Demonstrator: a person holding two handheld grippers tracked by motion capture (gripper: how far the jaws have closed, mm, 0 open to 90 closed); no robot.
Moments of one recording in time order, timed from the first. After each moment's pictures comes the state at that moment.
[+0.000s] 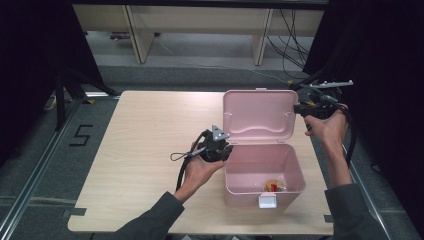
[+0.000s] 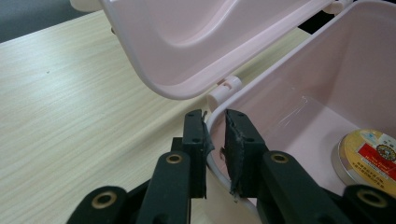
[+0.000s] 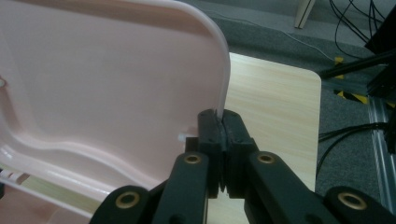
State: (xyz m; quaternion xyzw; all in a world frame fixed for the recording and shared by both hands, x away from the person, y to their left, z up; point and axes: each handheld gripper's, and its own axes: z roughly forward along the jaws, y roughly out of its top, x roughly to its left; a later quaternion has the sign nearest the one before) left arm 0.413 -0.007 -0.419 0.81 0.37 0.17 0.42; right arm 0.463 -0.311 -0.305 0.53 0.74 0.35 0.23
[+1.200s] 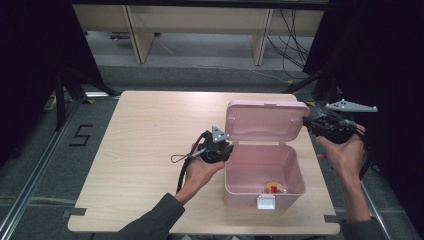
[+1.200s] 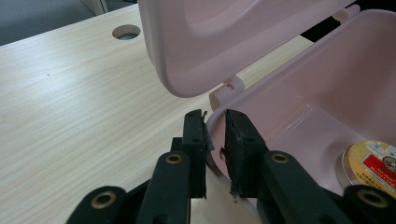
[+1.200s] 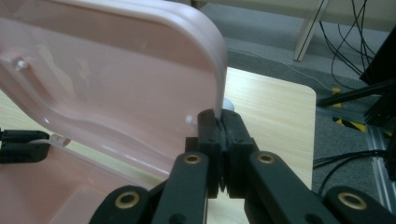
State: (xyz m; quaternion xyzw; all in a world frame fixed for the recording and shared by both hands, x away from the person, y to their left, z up) left arm 0.410 -0.009 -0.421 0.80 0.38 0.17 0.44; right arm 0.396 -0.324 -0.309 0.49 0.72 0.40 0.27
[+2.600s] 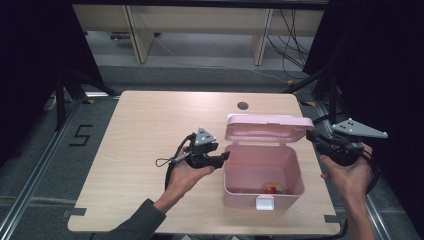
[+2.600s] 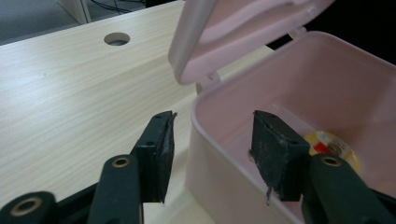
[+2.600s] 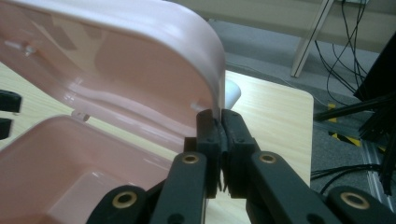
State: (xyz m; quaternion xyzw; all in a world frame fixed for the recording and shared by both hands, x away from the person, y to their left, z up) left arm 0.378 0.031 -0.400 0.79 0.36 0.13 0.48; right arm 0.350 -0.327 -0.325 0.47 0.72 0.42 0.29
